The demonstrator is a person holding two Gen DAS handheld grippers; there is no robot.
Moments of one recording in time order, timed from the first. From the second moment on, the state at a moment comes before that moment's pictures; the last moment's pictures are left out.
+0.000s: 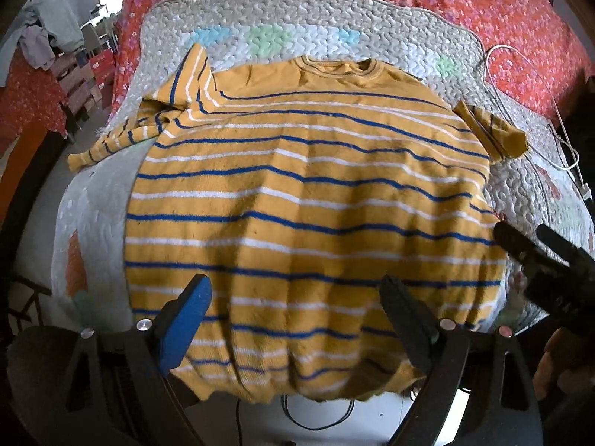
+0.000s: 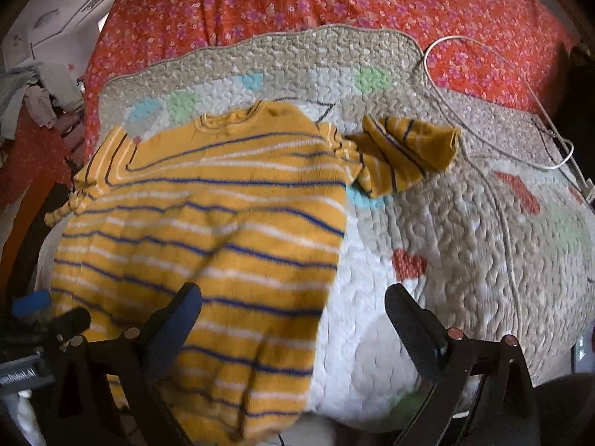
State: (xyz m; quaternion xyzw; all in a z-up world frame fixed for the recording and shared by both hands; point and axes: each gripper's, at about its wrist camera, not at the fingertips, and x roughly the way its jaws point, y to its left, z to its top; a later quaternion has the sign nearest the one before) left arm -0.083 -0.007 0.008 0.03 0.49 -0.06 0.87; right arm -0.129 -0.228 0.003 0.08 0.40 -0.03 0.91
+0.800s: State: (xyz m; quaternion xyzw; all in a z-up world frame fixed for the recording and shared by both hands) left arm -0.091 -0.017 0.006 0.03 0.50 -0.05 0.86; right arm -0.137 -0.225 -0.017 0.08 0.43 -0.01 0.90
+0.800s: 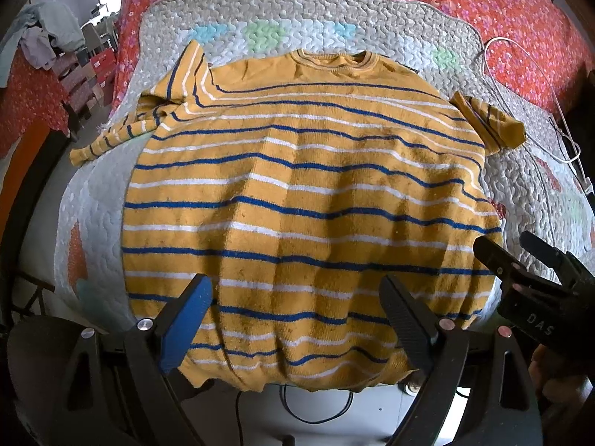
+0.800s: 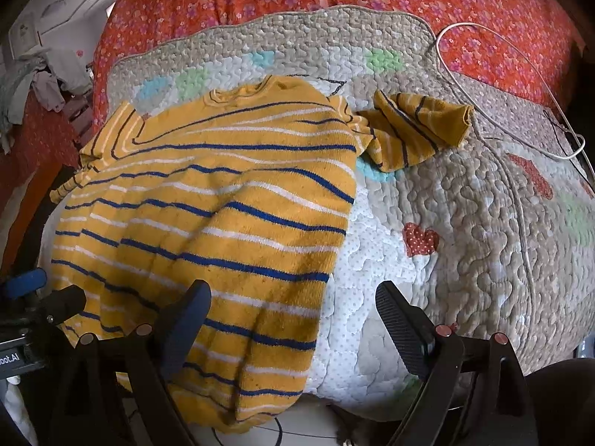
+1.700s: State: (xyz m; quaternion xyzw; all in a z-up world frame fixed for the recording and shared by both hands) left arm -0.061 -0.016 0.002 0.02 0.50 -0.07 0.86; right arm -0.102 -0.241 0.004 0.07 0.42 -0.02 0.91
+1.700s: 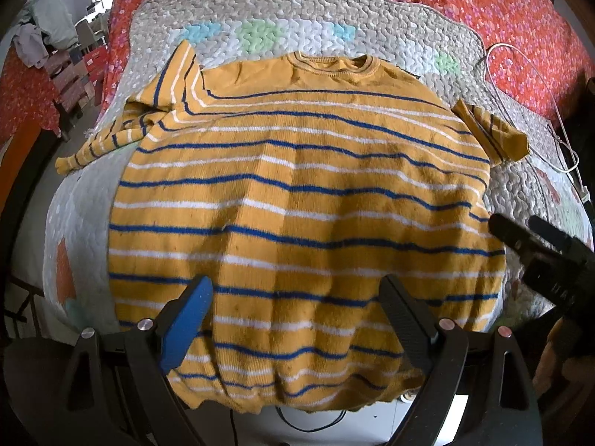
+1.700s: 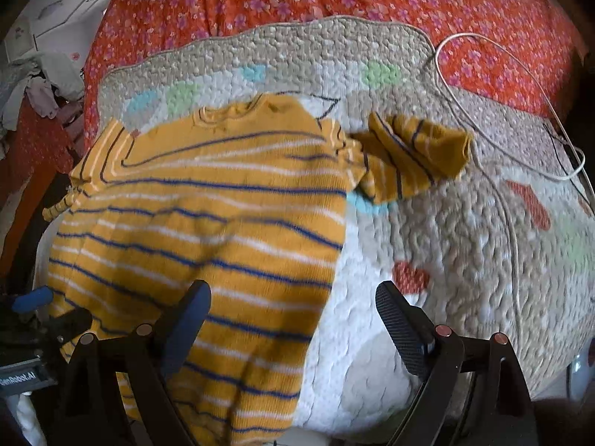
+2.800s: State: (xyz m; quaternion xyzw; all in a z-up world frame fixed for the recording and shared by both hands) left arm 0.255 -0.012 0.019 0.03 0.51 -0.16 0.85; right arm 0.151 -0.291 0.012 0.07 0.44 0.04 0.89
